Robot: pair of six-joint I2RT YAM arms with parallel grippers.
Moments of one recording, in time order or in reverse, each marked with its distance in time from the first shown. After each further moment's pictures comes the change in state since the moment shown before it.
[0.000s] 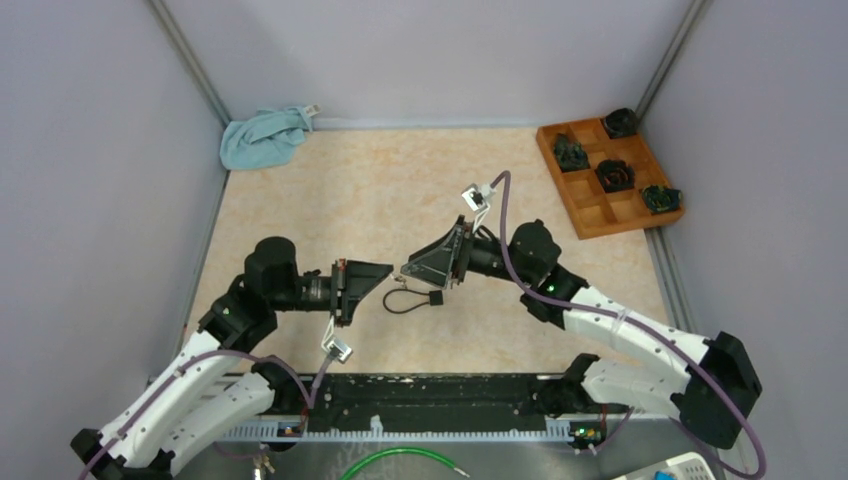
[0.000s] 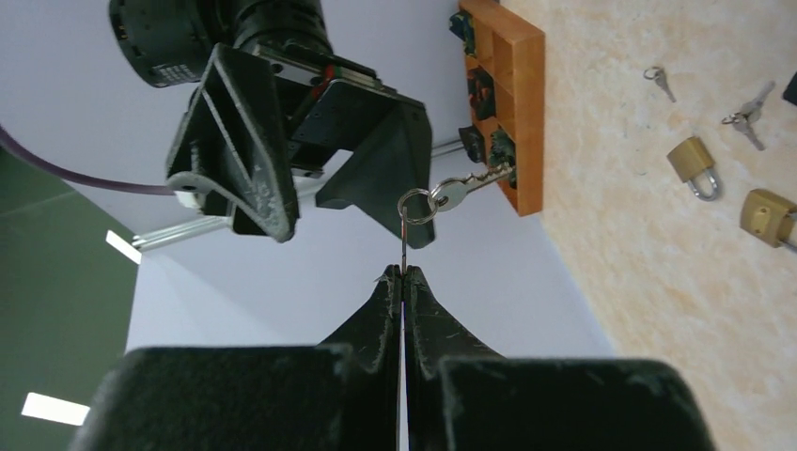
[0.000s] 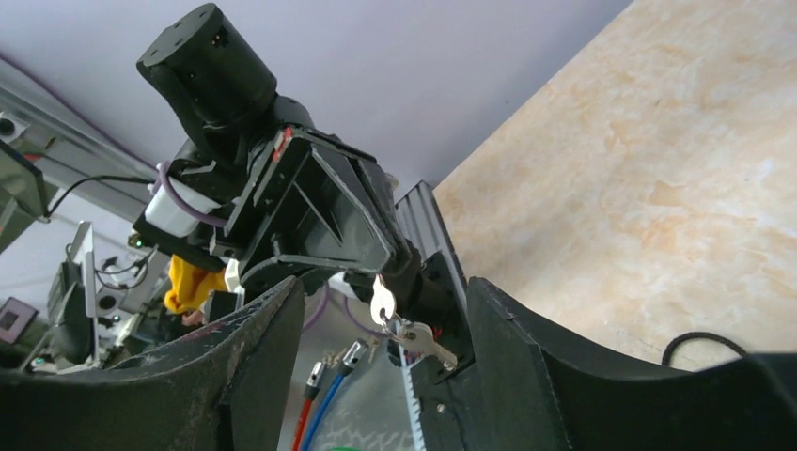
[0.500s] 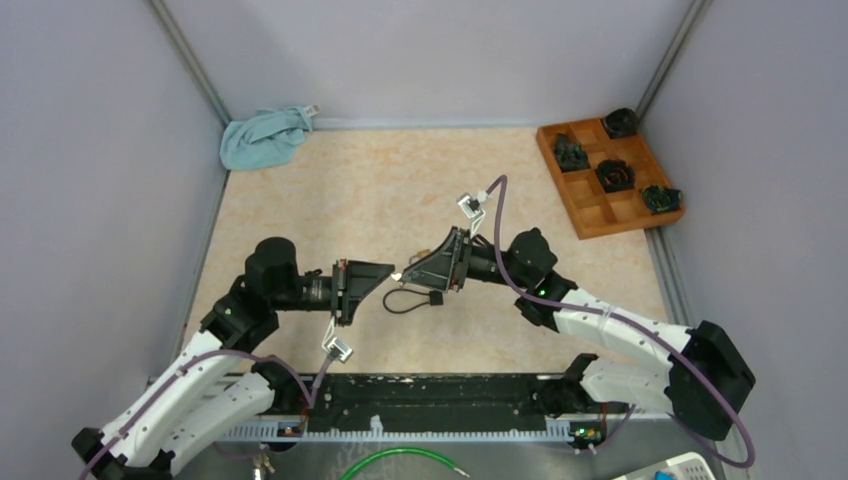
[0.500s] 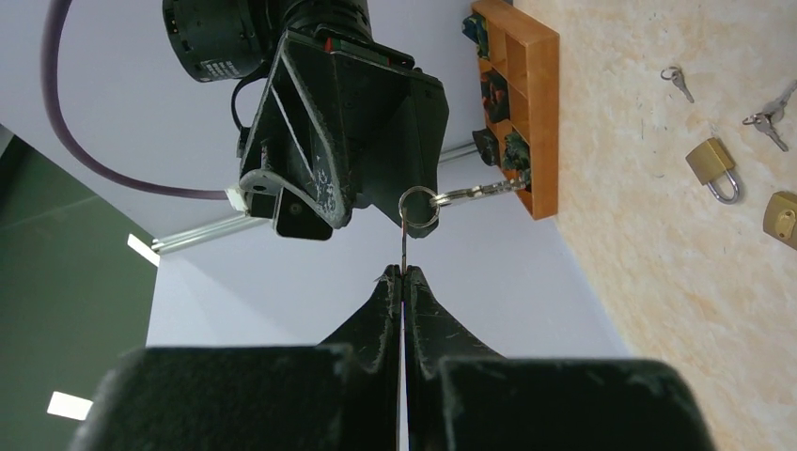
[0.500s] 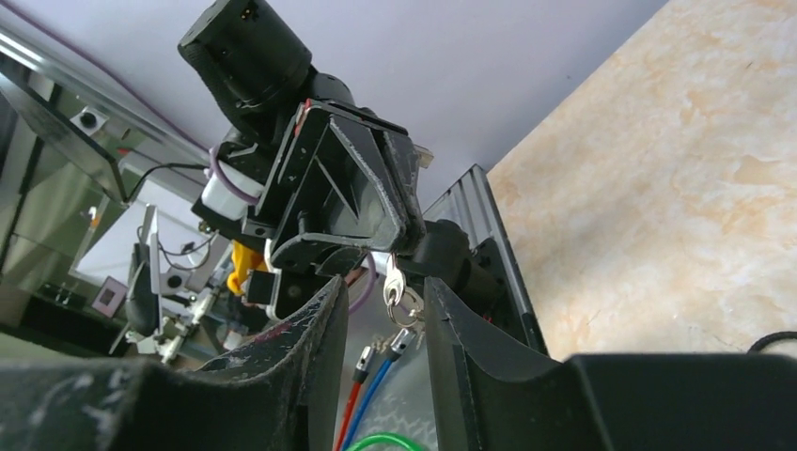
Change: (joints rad) left arm 0.000 0.000 -0.016 0.053 0.019 0.016; right arm 0.000 0.064 -0.097 0.236 -0.093 0.159
